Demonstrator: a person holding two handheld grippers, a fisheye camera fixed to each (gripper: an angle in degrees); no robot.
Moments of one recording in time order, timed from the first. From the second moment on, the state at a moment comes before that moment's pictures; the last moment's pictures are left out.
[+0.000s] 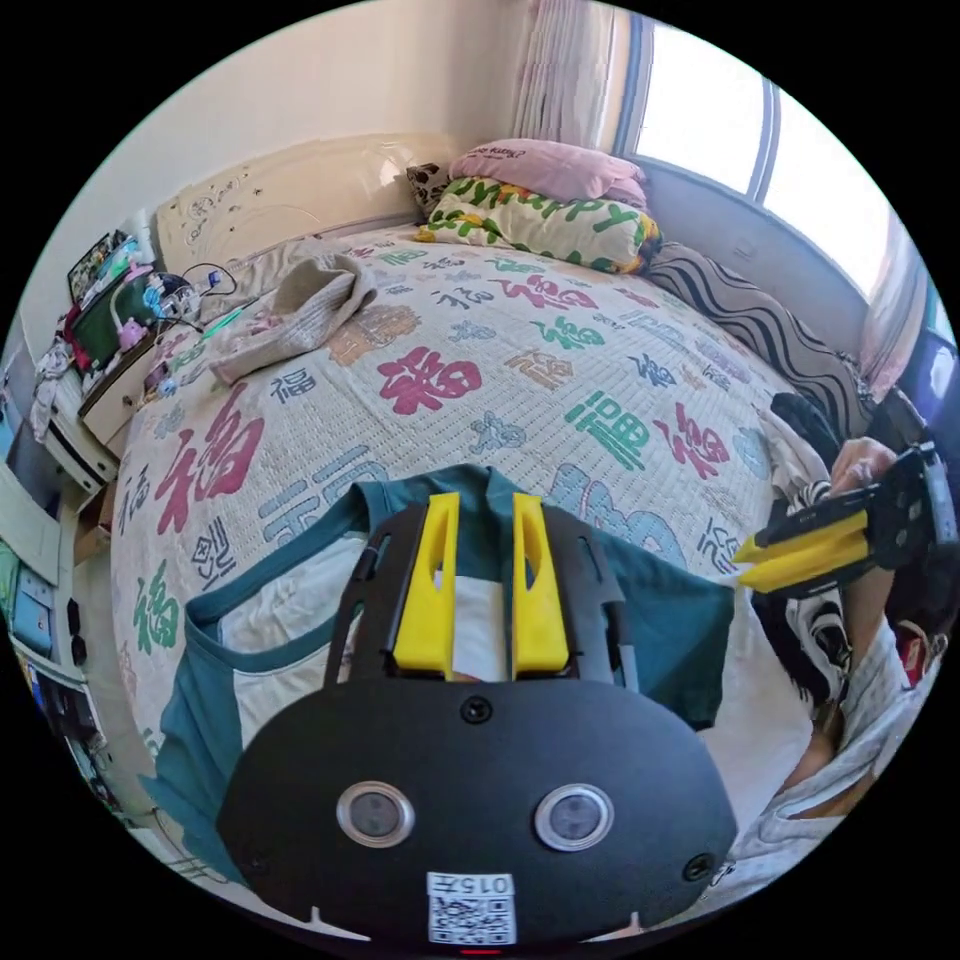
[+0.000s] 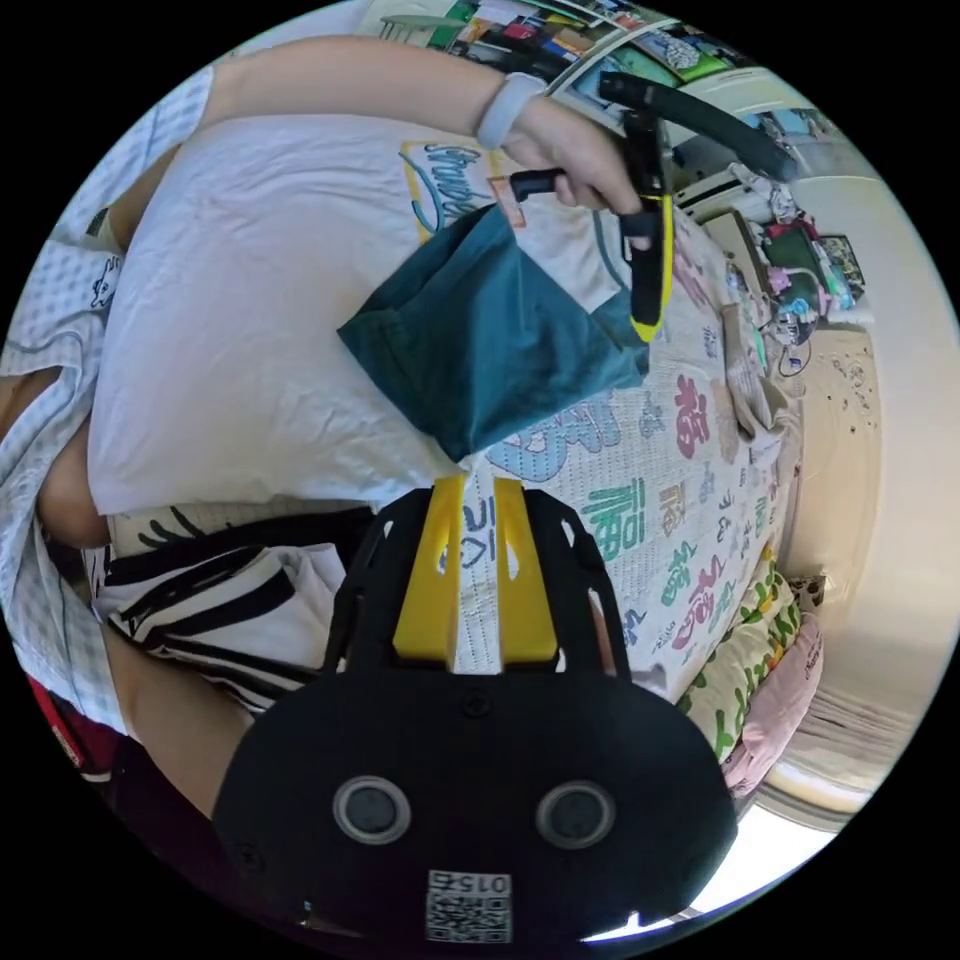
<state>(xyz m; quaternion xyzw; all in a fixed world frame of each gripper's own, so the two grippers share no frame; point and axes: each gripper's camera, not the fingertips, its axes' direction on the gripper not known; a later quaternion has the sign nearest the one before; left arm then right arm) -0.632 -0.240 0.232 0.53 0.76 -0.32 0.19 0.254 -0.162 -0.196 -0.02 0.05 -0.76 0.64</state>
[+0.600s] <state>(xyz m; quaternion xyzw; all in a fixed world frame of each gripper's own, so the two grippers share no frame) -0.483 -0.148 0.227 0.57 0.74 -0.31 0.18 0.155 -0.142 -0.154 -0.10 -0.04 -0.77 0.62</state>
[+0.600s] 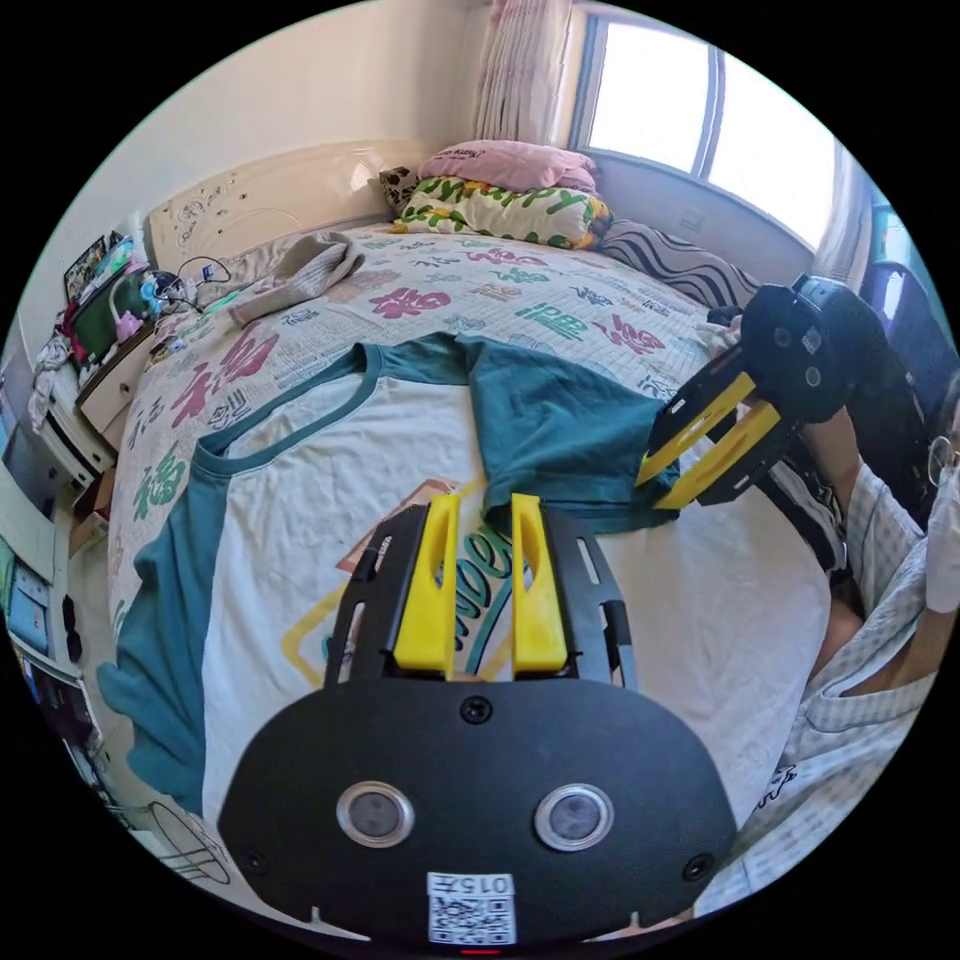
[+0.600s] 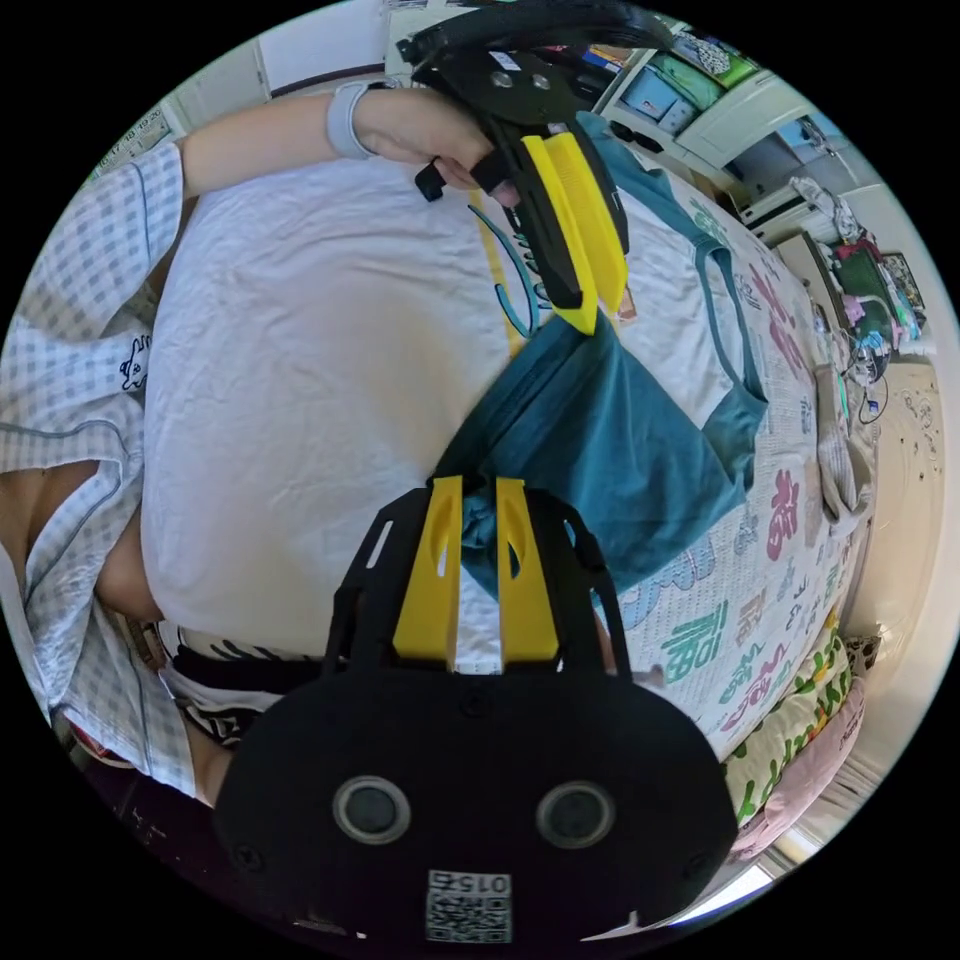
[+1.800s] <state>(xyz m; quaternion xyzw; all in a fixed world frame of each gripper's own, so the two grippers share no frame) -0.486 -0.120 0.262 0.62 0.71 -0.23 0.22 0.061 -0.148 -0.111 -0.18 -0.03 -0.81 0.55</state>
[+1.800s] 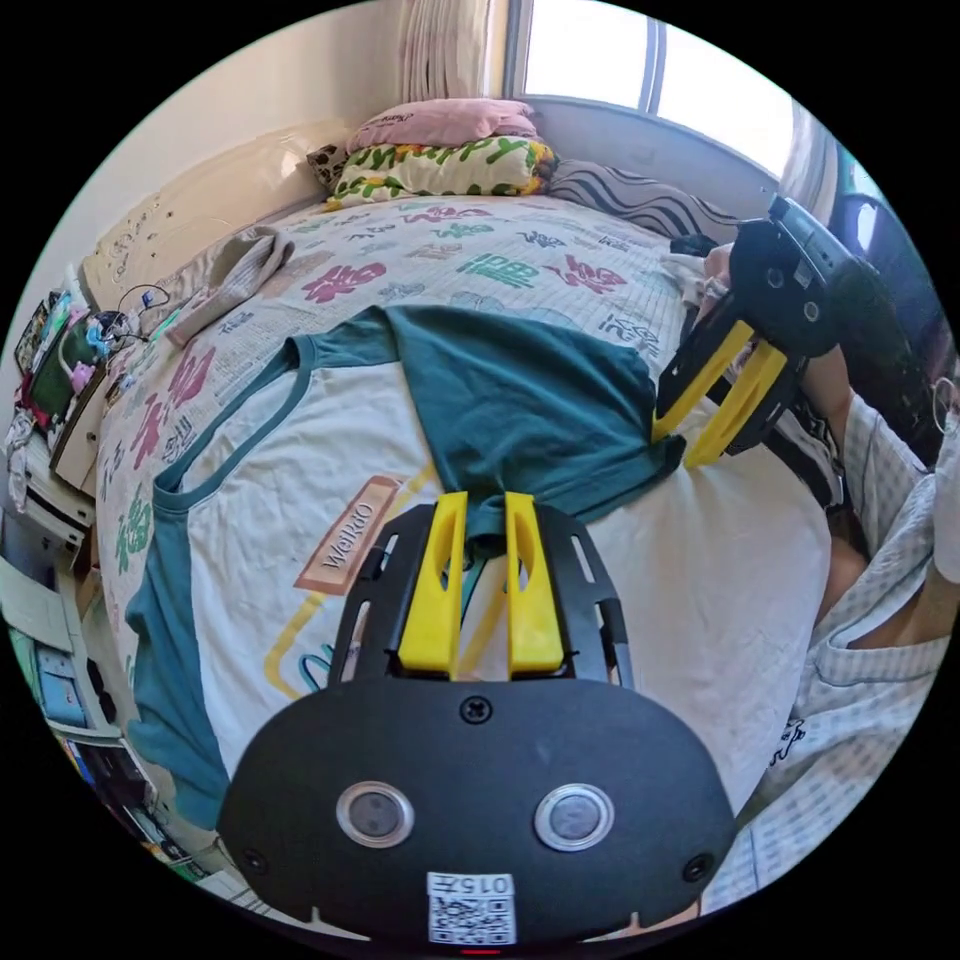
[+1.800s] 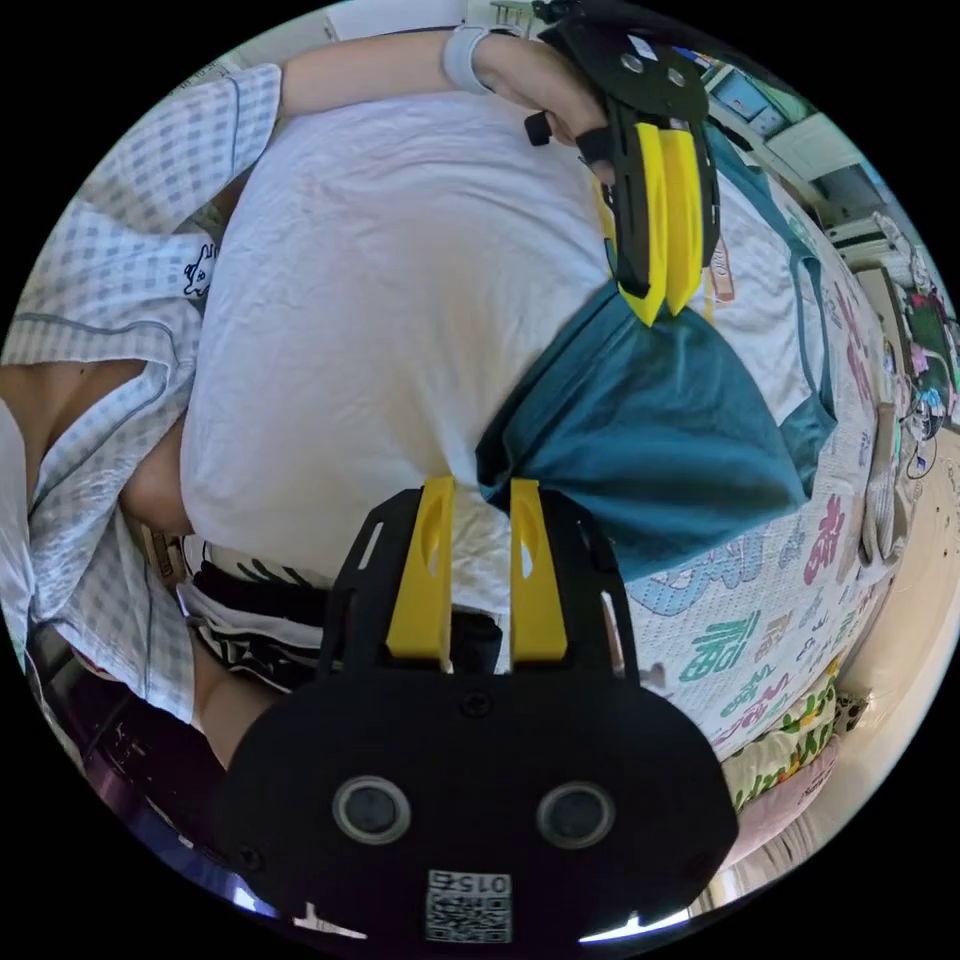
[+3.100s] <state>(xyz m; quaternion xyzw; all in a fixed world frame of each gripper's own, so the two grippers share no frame) -0.029 -0.172 0.584 0.43 0.79 -0.44 -0.02 -0.435 -0.144 -0.074 0.02 -0.07 -0.68 0.73</state>
